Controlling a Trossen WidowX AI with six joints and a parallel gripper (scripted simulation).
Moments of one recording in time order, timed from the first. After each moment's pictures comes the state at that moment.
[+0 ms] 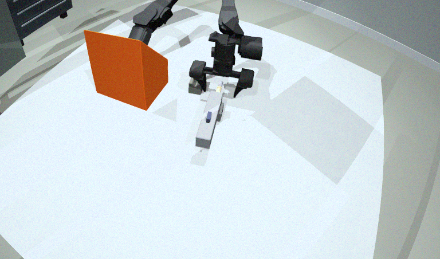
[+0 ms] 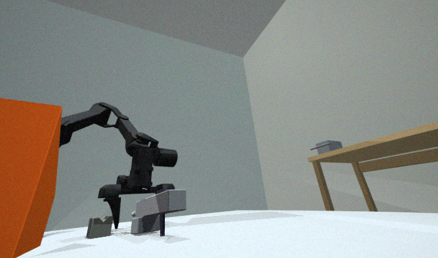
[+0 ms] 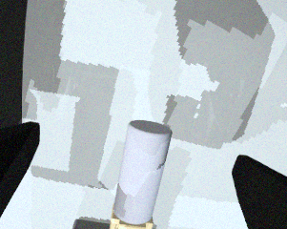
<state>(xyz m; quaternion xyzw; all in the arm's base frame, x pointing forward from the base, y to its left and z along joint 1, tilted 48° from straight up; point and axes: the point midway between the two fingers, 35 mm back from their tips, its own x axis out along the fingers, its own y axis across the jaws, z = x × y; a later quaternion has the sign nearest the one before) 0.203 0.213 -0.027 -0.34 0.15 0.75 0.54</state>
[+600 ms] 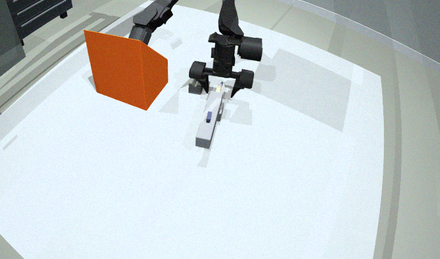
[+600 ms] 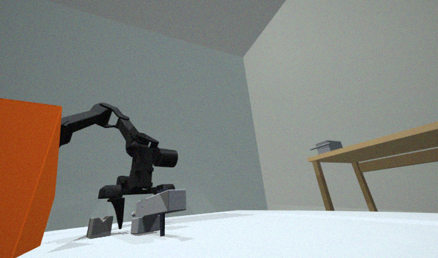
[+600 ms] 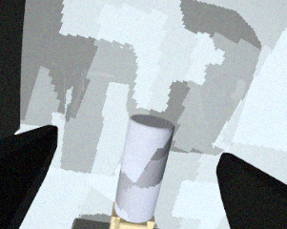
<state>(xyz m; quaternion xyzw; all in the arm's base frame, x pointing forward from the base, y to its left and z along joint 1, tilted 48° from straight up) 0.204 0.213 -0.030 -0.34 0.15 0.75 0.54</state>
